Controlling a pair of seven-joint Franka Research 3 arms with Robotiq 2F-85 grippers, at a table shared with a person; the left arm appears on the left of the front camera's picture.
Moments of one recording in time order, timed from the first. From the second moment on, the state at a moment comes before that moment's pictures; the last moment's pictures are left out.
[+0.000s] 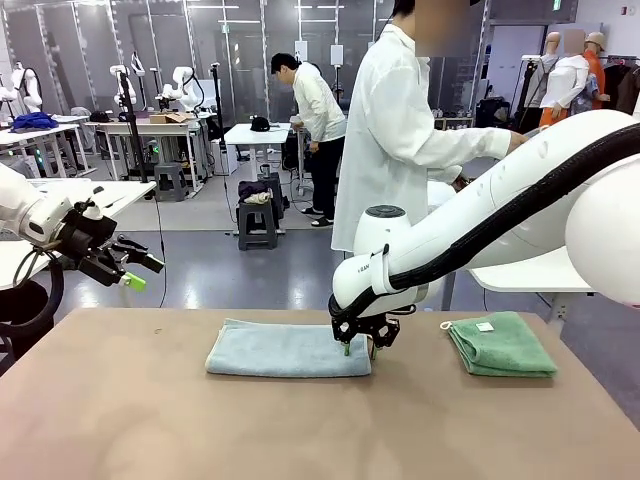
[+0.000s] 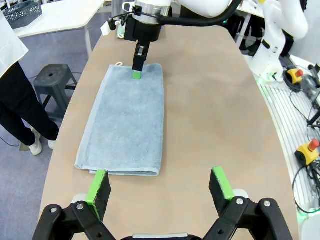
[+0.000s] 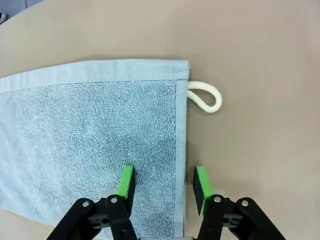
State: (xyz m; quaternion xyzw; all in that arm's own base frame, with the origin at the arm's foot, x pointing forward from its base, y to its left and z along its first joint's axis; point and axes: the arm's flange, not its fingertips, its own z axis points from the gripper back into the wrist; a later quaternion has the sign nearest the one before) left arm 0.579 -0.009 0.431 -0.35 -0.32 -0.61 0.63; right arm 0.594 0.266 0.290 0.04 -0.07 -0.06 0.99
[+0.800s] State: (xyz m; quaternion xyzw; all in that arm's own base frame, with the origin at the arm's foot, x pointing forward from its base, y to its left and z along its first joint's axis) left arm 0.579 -0.009 0.431 -0.35 -0.32 -0.61 0.63; right arm 0.598 0.266 0.293 0.04 -0.08 -0.05 0.99
